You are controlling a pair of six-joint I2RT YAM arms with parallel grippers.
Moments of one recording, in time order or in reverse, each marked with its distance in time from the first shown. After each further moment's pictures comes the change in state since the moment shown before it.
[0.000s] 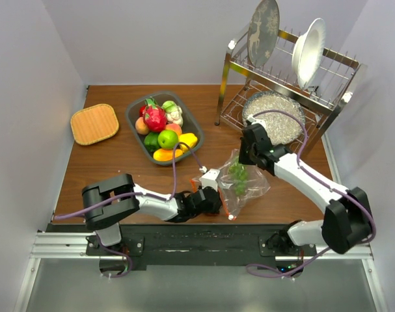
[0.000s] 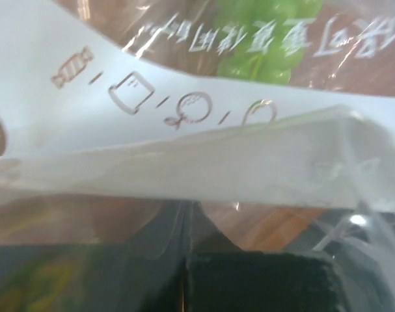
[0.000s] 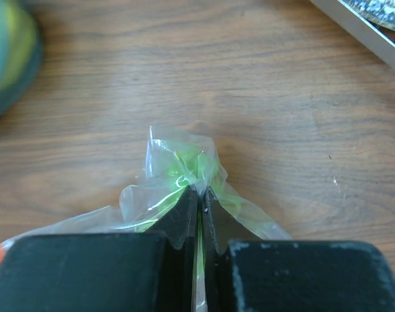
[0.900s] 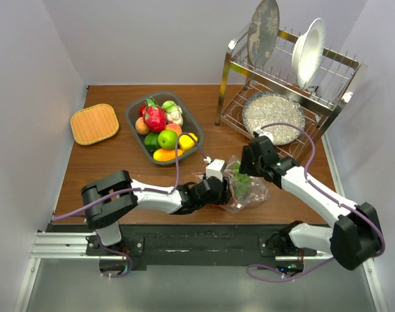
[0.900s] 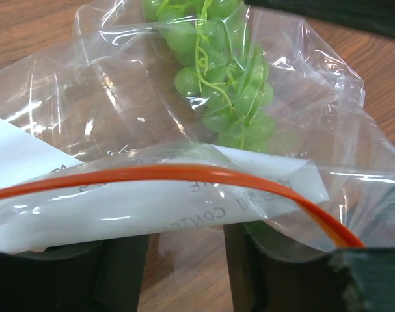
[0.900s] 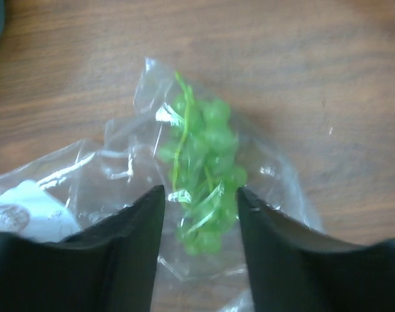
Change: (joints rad) left arm 0.043 0.001 0.119 -0.079 -0.008 0.058; right arm 0.001 -0.163 -0.173 -0.015 -0.030 0.072
